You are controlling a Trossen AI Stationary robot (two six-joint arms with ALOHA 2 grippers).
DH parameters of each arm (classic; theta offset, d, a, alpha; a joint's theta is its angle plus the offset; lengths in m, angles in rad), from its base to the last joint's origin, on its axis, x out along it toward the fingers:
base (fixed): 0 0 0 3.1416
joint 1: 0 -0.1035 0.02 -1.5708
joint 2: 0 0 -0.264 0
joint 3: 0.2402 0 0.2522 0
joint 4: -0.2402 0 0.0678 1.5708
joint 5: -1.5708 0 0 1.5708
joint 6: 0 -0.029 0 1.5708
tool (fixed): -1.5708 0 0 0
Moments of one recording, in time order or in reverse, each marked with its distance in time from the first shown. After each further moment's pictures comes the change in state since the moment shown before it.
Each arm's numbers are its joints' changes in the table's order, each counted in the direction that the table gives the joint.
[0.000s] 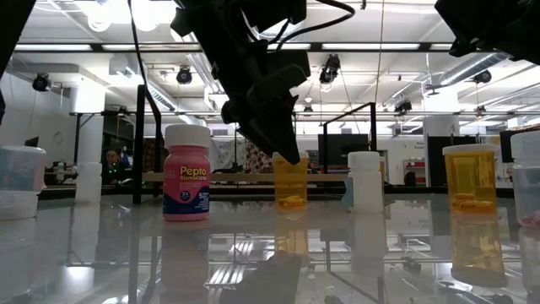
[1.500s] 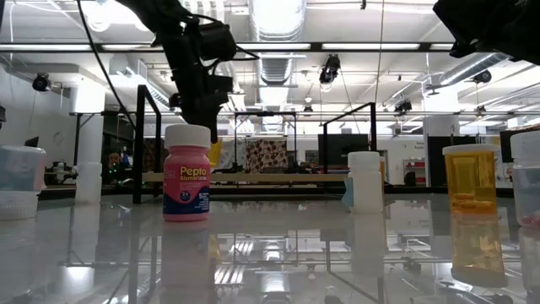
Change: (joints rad) left arm -0.583 0.357 -0.173 -0.226 -0.017 -0.287; right arm 0.000 0.000 0.000 -0.003 0.027 0.008
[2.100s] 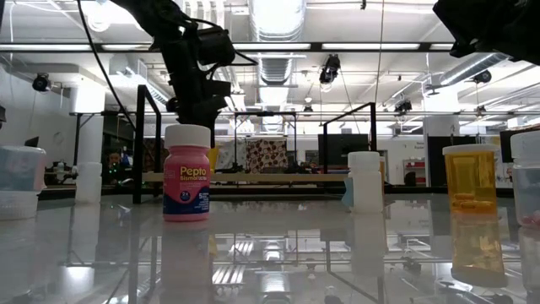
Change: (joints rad) left arm 0.000 0.000 -0.035 0.010 0.012 0.022; right arm 0.000 0.000 0.000 -0.002 0.000 0.013
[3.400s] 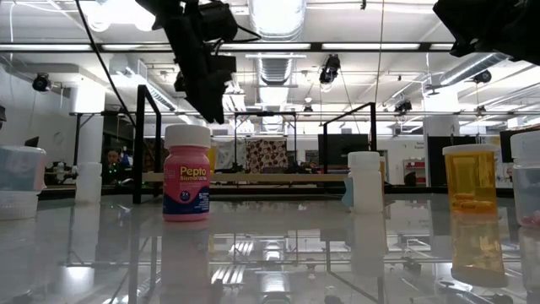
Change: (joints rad) left arm 0.023 0.027 0.139 -0.090 0.001 -0.068; right arm 0.000 0.000 0.000 0.000 -0.001 0.015
